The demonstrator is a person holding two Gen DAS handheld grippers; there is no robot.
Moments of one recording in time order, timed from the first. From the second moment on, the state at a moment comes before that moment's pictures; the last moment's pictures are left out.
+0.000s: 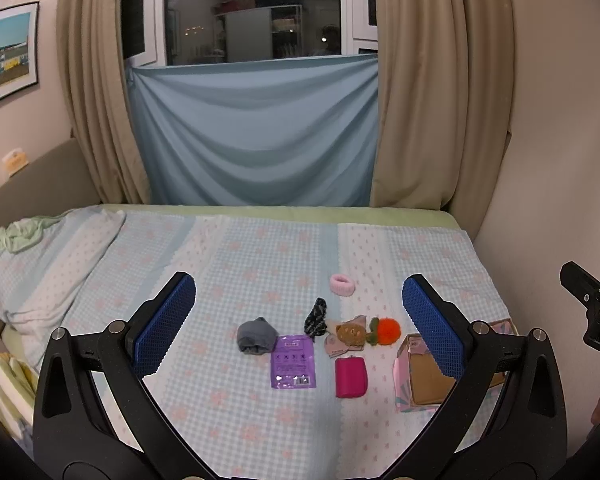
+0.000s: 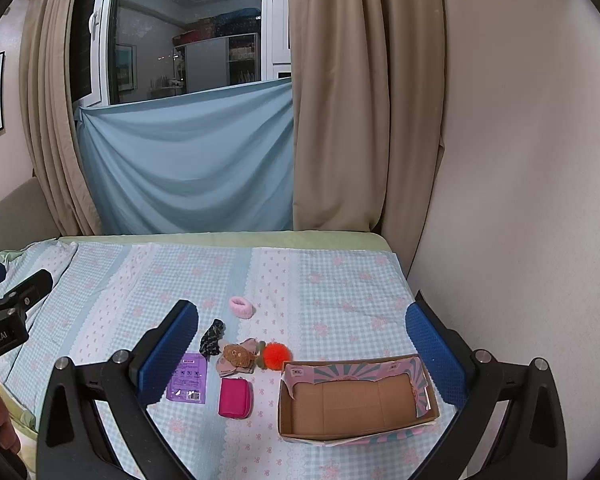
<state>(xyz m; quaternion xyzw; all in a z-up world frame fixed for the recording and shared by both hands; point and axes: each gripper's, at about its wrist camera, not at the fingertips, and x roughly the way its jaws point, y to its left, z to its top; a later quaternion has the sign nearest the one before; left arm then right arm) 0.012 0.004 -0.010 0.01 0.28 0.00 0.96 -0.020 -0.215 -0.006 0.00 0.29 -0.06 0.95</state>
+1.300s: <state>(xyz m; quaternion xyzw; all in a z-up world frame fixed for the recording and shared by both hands) 0.024 0.003 -0.012 0.02 0.29 0.01 0.96 -0.022 -0.215 -0.003 0.00 0.30 -0.07 0.95</state>
